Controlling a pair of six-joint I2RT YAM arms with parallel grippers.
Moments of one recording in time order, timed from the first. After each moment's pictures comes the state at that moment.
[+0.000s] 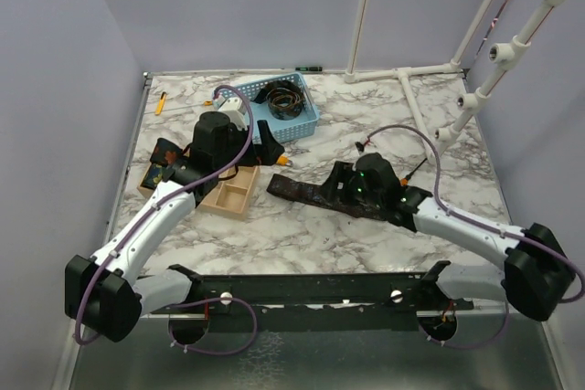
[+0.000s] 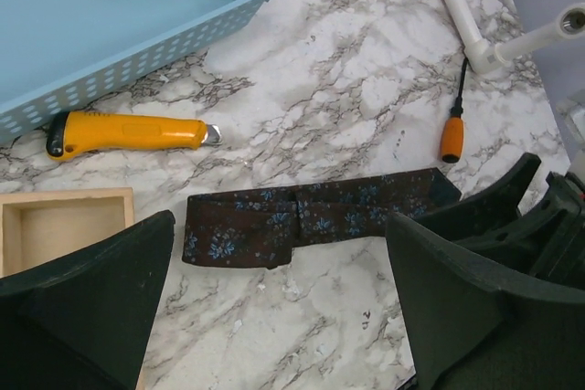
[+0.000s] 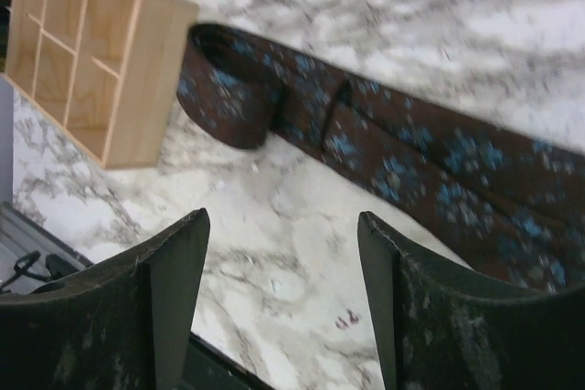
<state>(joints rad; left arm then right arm) -0.45 1.15 0.95 -0.25 0.19 -0.43 0.74 1.14 0.59 -0.05 0.03 0.76</state>
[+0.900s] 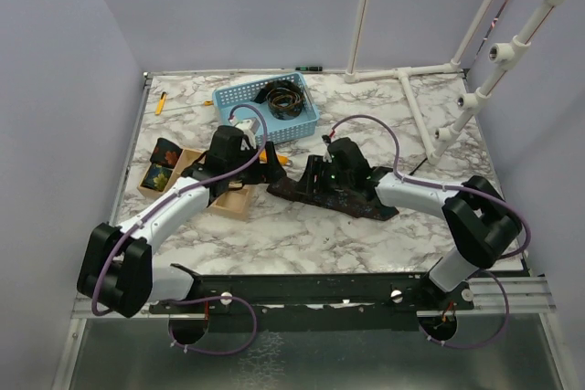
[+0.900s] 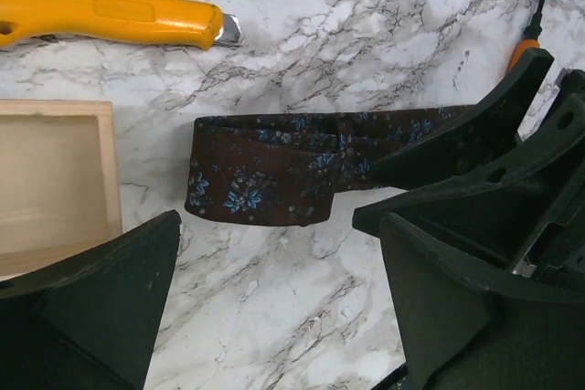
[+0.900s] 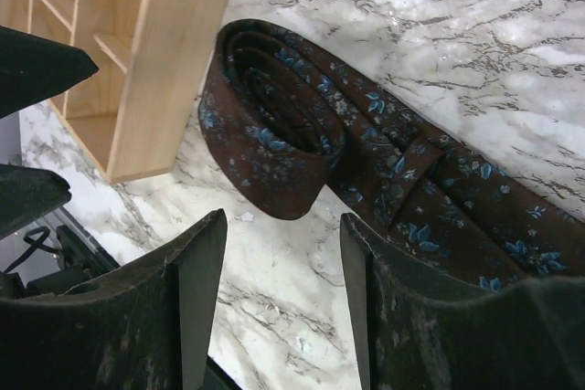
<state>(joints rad) -0.43 1.25 0.79 -0.18 0.24 -0.46 0.72 1.60 0.88 0.07 -0.19 0.71</state>
